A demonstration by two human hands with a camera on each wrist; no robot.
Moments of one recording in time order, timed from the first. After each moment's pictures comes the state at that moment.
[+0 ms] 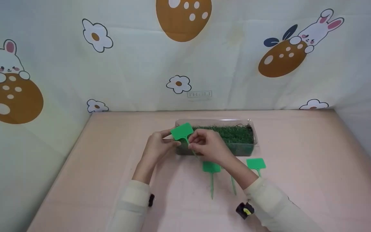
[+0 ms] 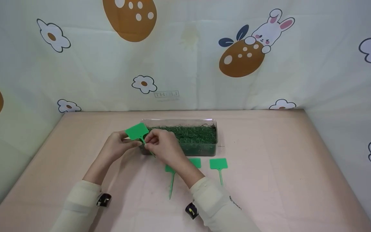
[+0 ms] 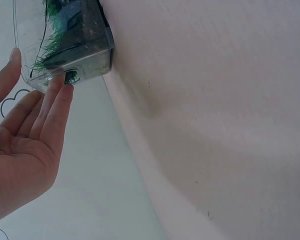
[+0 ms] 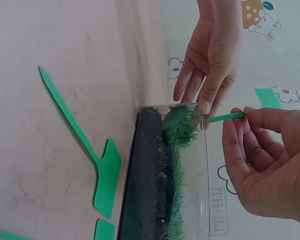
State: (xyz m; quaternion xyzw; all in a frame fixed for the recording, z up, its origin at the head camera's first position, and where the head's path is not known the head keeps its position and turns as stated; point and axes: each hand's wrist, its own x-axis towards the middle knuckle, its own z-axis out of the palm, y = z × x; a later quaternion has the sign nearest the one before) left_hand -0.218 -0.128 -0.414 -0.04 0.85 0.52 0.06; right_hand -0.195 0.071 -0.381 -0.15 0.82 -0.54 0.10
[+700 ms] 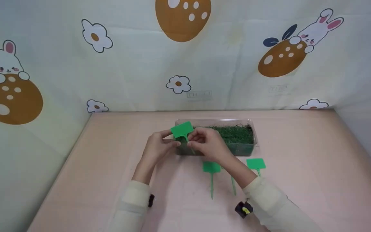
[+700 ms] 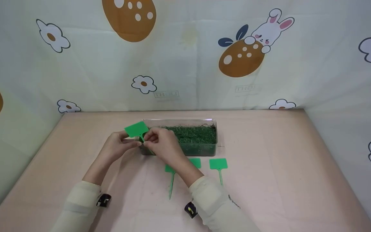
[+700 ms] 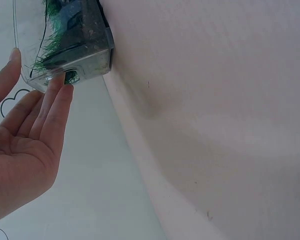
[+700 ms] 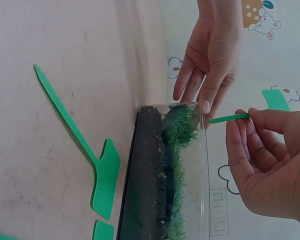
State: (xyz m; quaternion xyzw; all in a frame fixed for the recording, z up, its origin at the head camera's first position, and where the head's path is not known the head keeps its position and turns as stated) left_hand -0.216 -0.129 -0.414 -0.02 0.84 0.54 0.05; right_hand -0.198 0.068 -0.382 -0.14 0.83 -0.54 0.07
